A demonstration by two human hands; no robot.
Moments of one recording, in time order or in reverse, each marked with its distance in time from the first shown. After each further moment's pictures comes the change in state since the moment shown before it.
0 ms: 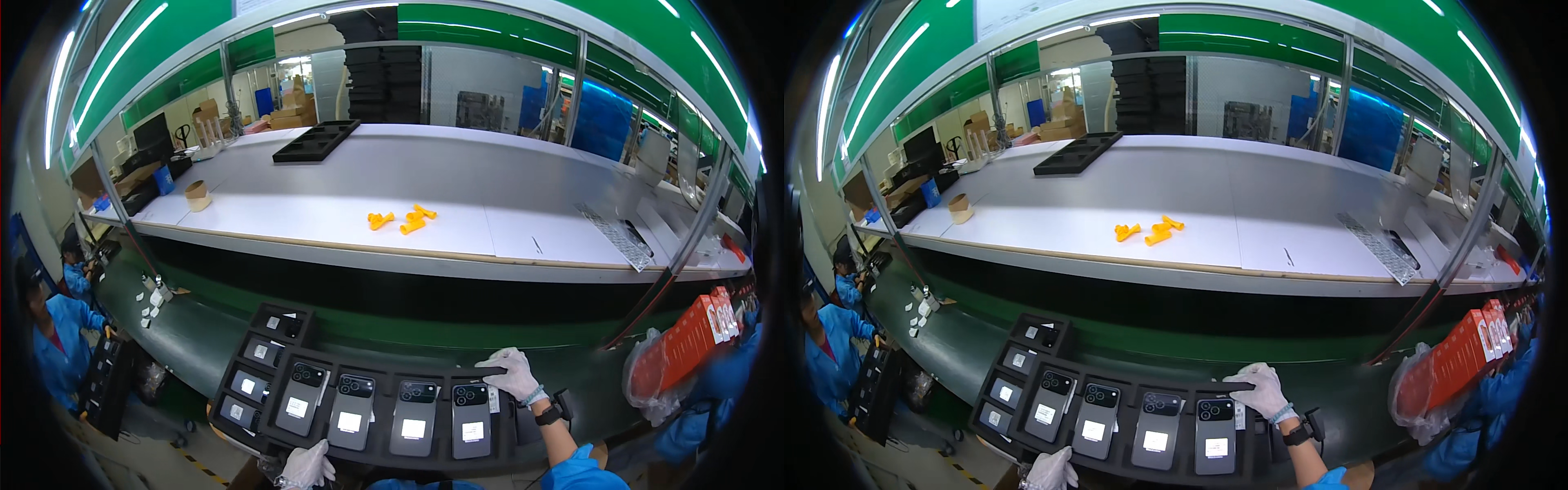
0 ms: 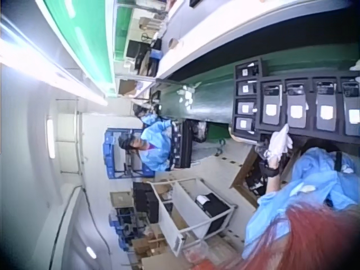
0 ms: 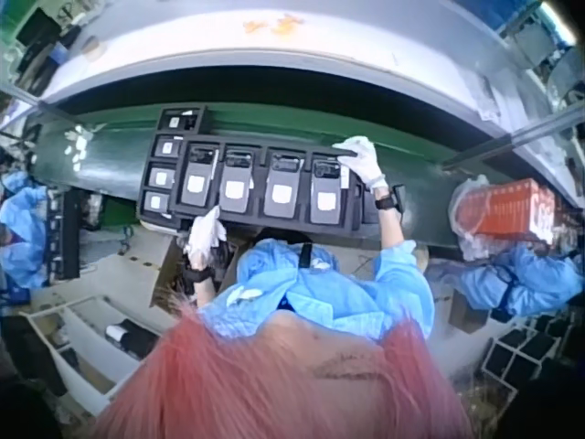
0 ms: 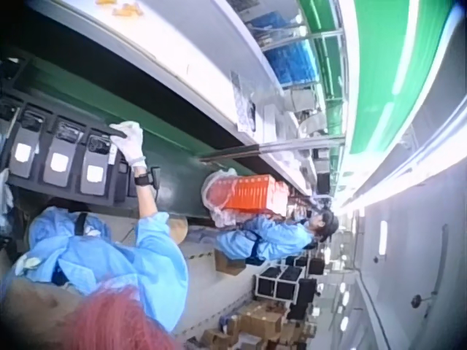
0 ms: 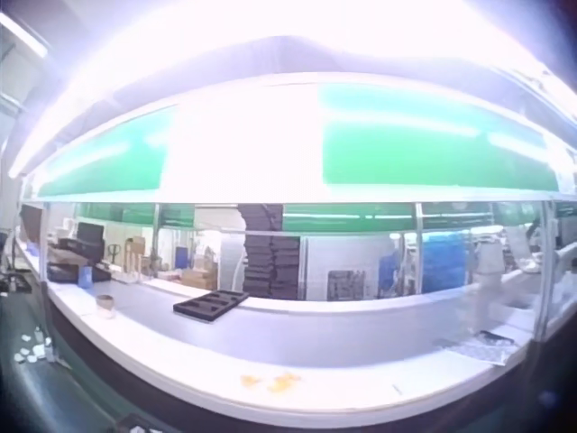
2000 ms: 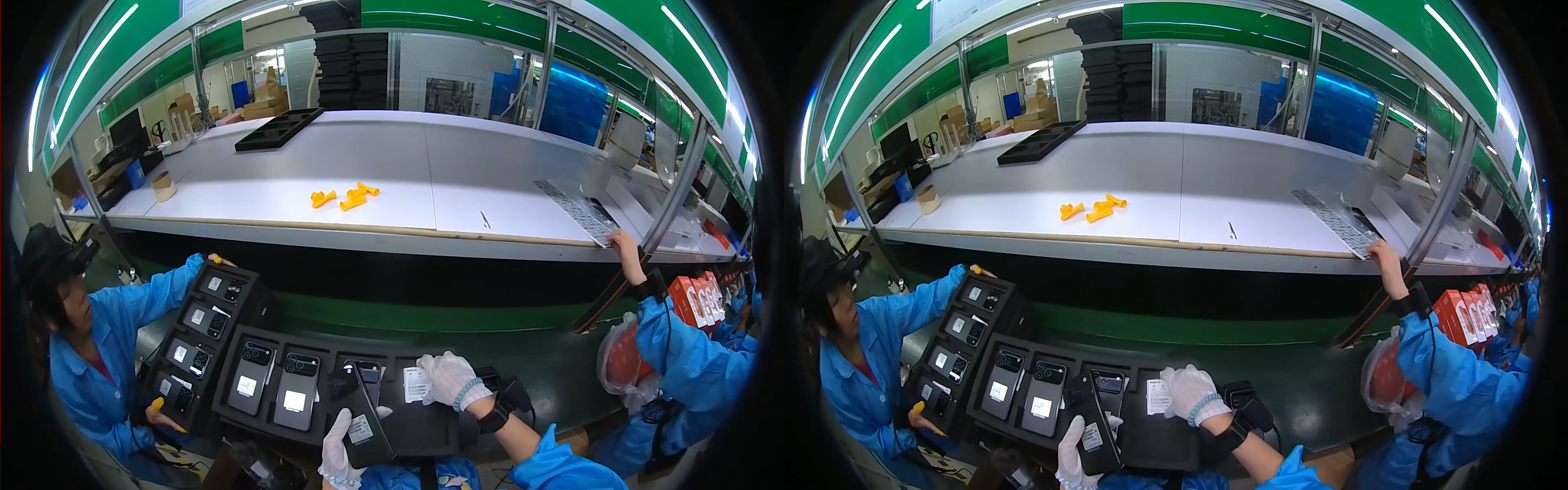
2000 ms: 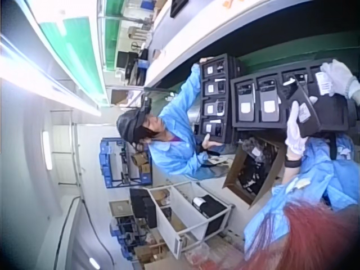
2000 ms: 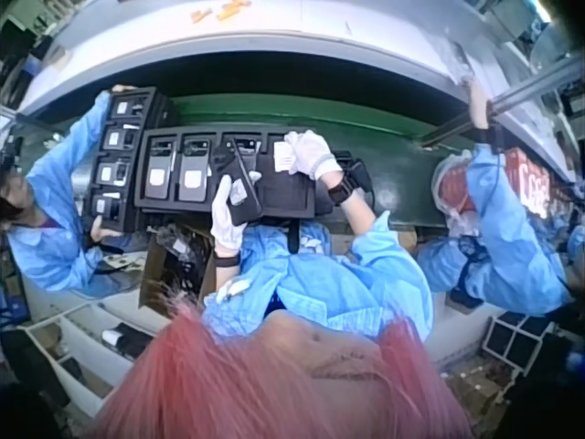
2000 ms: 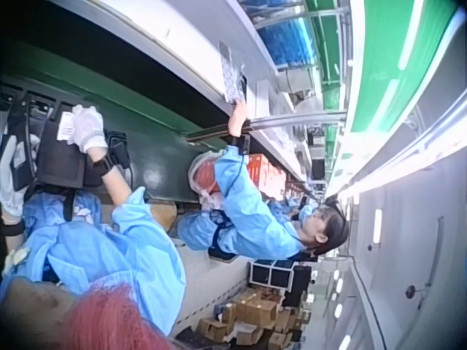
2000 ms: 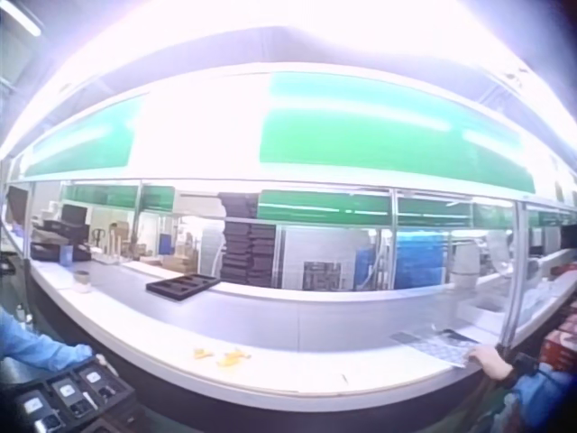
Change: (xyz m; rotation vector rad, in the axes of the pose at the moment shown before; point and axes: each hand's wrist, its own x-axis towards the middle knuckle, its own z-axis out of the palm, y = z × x) left_hand -0.019 0.027 0.160 -1.450 -0.727 -0.006; right_hand -0.011 -0.064 -0.005 -0.436 -0.413 -0.003
